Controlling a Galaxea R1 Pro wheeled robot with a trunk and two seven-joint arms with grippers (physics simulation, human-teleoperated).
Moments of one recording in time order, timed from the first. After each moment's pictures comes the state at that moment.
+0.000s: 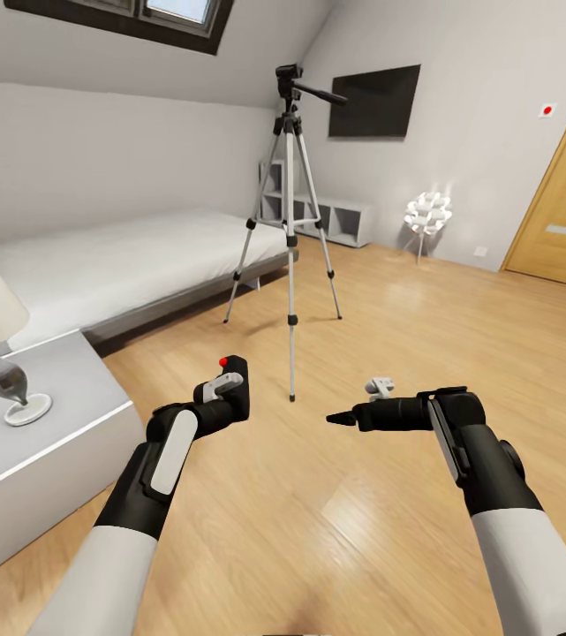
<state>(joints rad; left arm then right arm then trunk) -0.68 -0.14 -0.03 -1.19 0.56 0.82 0.19 -0.73 -0.09 -0.01 -1.23 0.17 1.04 0.98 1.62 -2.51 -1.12</state>
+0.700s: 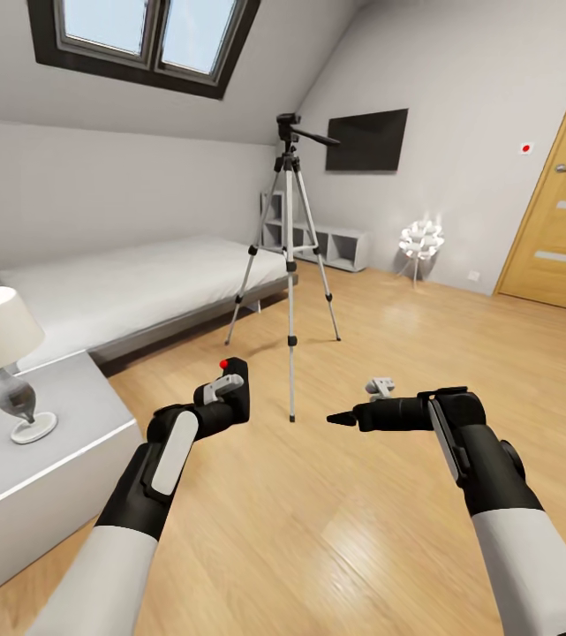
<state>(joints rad) -0.68 -0.14 -0.03 -1.18 0.56 0.82 0.19 -0.73 -0.09 -0.02 -1.23 0.17 1.04 0.98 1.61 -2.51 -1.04</state>
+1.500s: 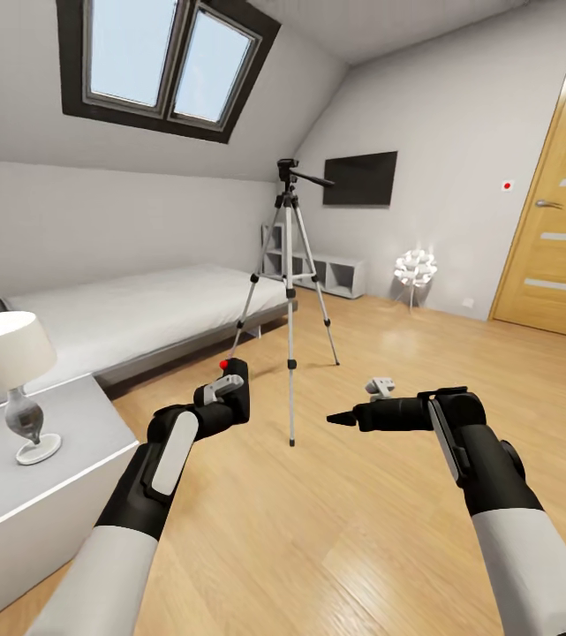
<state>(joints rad) -0.68 -0.14 -0.03 -1.18 0.56 0.82 0.19 -0.73 -0.09 -0.02 -1.23 0.17 1.04 0.98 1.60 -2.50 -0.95</state>
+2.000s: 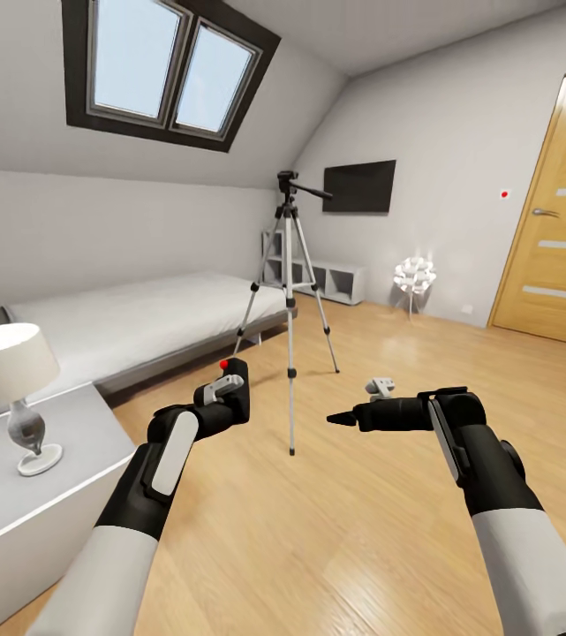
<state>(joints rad) -0.68 -0.14 -0.03 -1.18 0.55 0.82 0.19 -0.73 -0.09 -0.02 -1.23 0.17 1.04 0.98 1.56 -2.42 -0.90</state>
